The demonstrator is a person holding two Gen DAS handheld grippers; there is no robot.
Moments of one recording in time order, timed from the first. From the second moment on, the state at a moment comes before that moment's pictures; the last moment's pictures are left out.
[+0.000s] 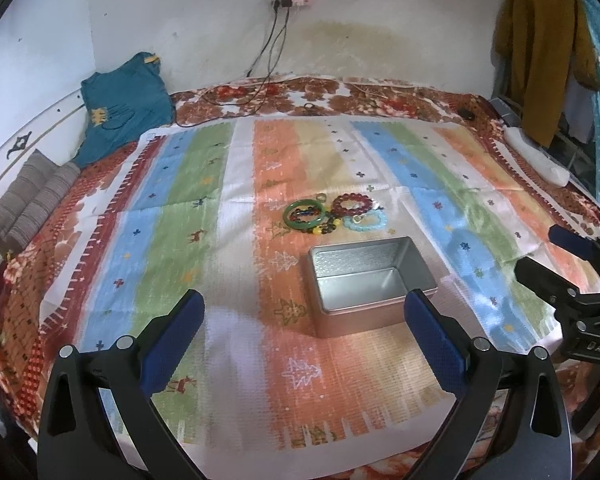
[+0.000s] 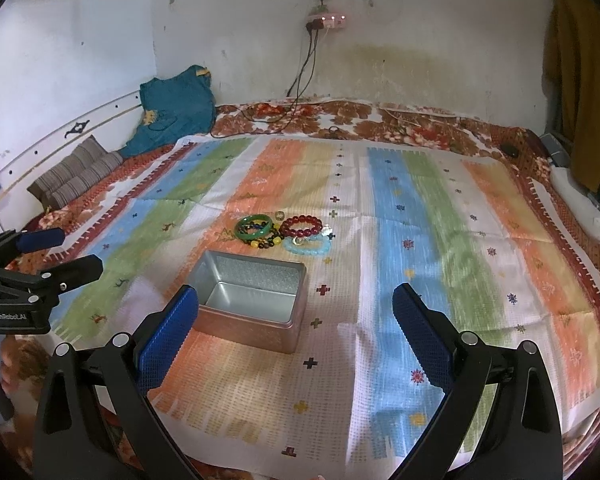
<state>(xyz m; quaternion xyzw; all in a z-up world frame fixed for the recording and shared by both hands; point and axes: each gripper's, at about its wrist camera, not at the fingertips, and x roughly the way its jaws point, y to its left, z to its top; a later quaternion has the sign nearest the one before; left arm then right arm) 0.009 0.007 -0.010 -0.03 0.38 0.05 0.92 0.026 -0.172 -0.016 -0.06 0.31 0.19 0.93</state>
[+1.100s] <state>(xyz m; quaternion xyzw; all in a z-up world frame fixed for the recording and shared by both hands) 0.061 0.021 -0.011 -0.03 0.40 0.07 0.92 0.077 -0.147 -0.014 -0.08 0.35 0.17 0.92</state>
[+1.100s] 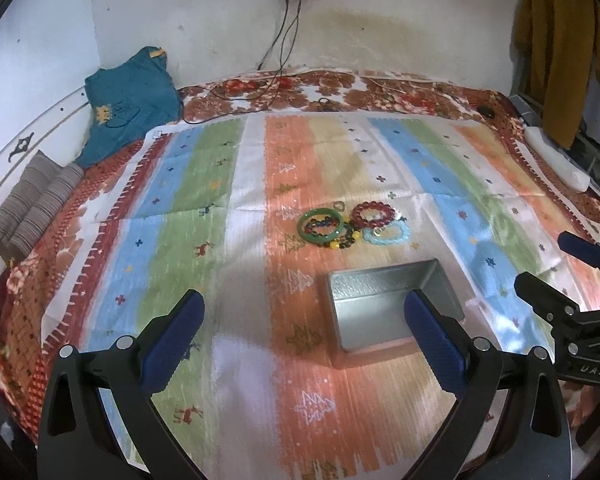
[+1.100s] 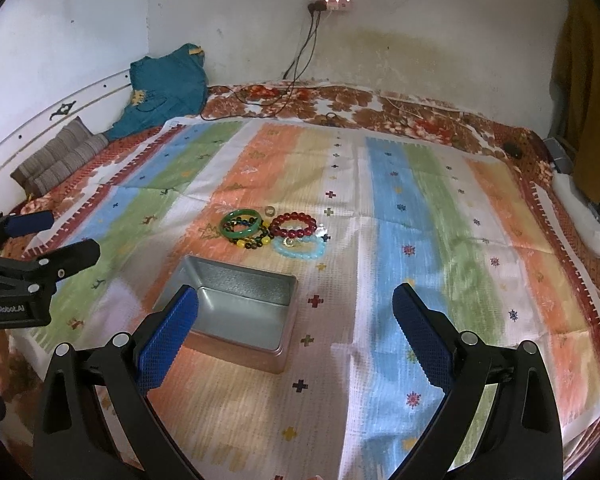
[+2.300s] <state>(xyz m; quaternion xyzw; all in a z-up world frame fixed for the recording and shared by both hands) 0.166 0.084 -0.069 -0.10 0.47 0.10 0.87 0.181 -0.130 -0.035 -0.08 0.40 0.15 0.90</state>
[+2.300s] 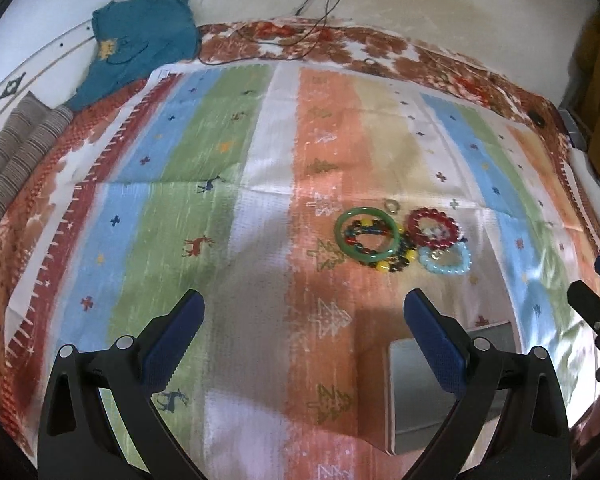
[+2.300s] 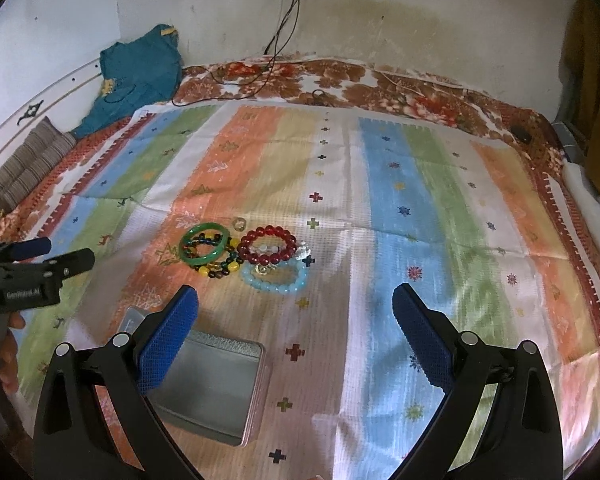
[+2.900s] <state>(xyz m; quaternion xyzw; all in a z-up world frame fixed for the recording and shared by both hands) 0.210 0.097 -0.107 -0.10 0.49 0.09 0.86 0.231 -0.117 -0.065 -0.09 0.44 0.14 0.88</state>
